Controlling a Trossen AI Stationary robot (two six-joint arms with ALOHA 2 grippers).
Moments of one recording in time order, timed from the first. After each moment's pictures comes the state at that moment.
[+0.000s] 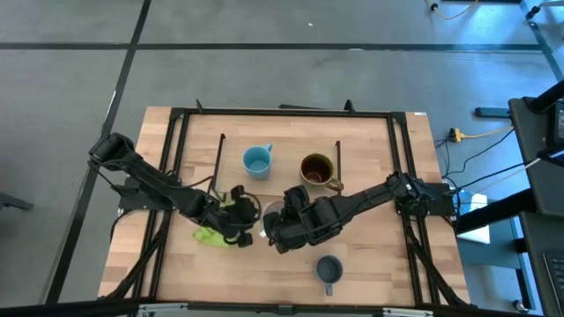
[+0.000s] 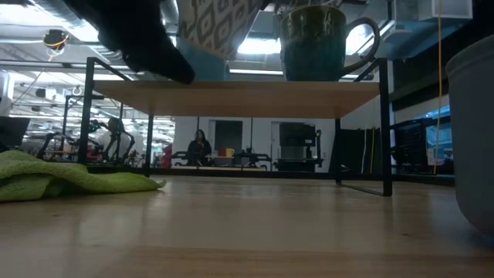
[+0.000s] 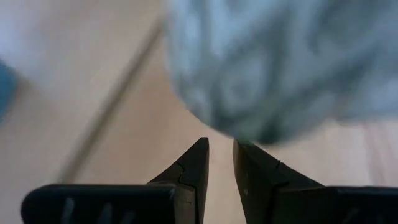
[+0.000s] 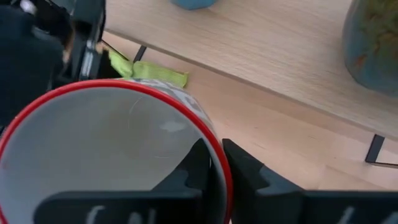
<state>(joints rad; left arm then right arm) -0.48 1.45 0.84 -0.15 -0.60 -0.48 0.42 2.19 2.36 -1.46 0.53 1.58</state>
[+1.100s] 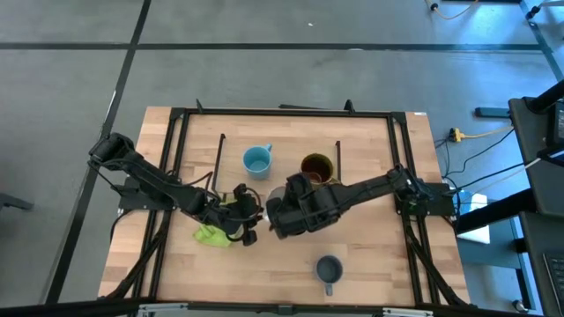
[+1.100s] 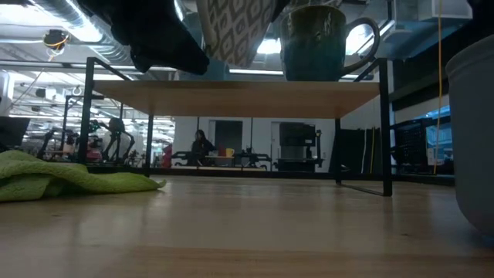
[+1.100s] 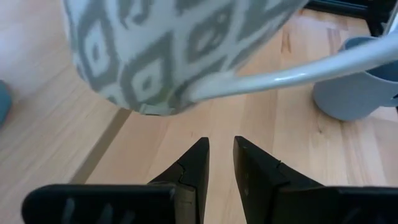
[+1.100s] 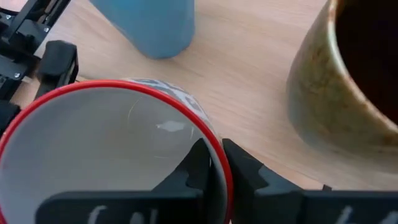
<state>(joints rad) -0.45 1.45 0.83 -0.06 -0.56 -0.52 0.36 2.17 2.36 -1.55 0.59 1.54</state>
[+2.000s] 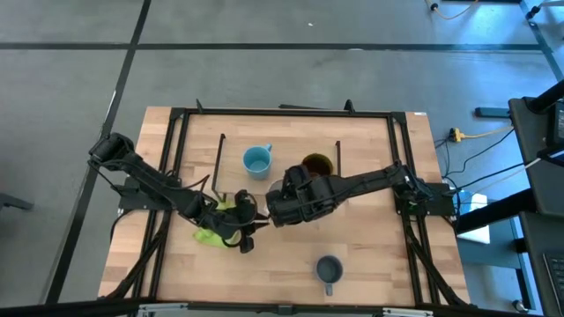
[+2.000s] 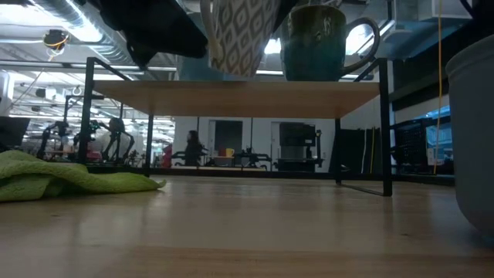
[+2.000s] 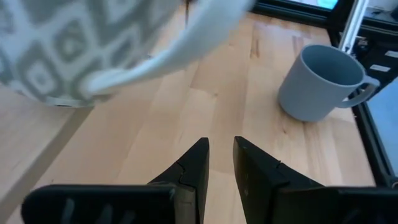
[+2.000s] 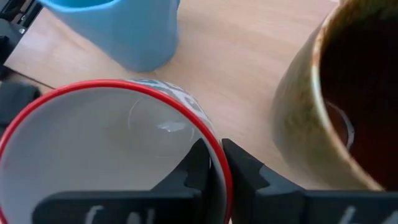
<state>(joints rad) -0.50 1.45 0.83 0.00 -0.53 -0.52 0.30 2.17 2.36 -1.57 0.56 1.49</state>
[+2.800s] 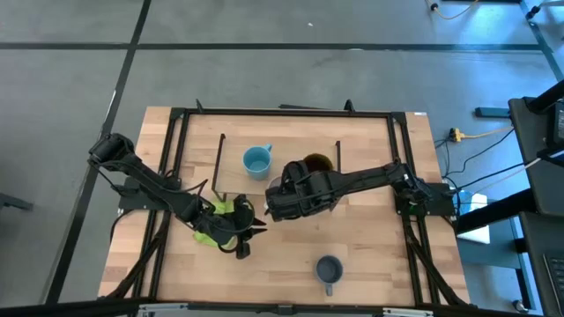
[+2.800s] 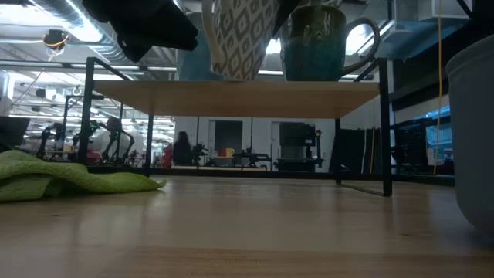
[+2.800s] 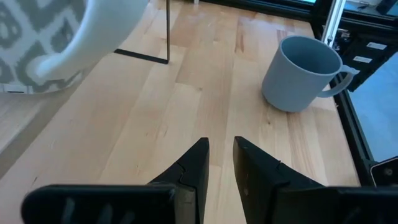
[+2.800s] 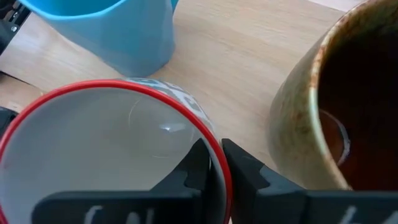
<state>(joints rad) -0.54 1.45 0.83 0.00 -0.54 -0.52 0.27 2.17 2.36 -1.57 0.55 1.45</state>
